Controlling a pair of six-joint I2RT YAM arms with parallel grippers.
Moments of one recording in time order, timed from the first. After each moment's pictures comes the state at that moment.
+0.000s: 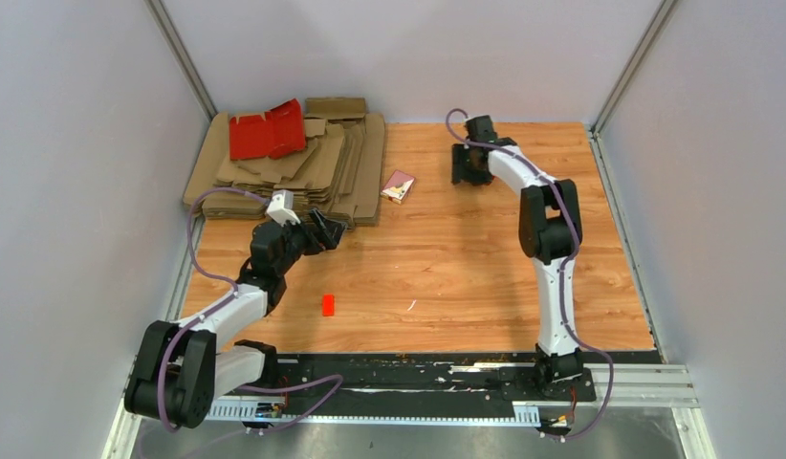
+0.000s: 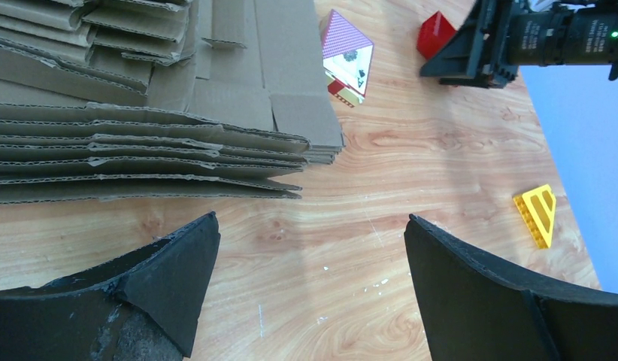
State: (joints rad) left arm -0.22 1.13 0.34 0.54 0.21 -0.57; right arm 0.28 2.33 1.91 -0.55 0.02 0.21
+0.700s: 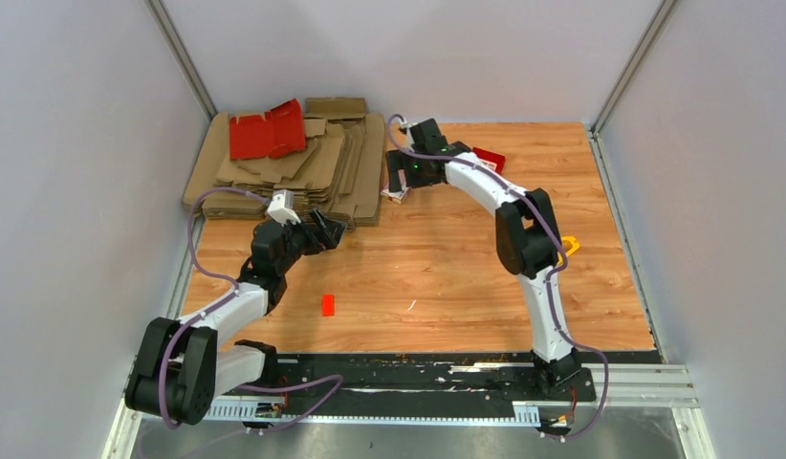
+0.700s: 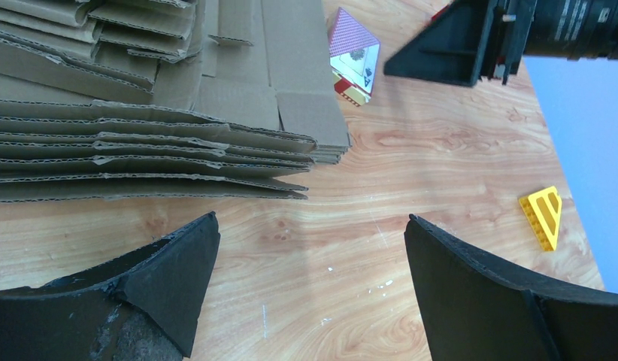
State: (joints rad) left arm -0.22 1.15 0.34 0.54 0.20 -0.57; right arm 0.46 2.25 1.90 -0.54 -0.14 0.22
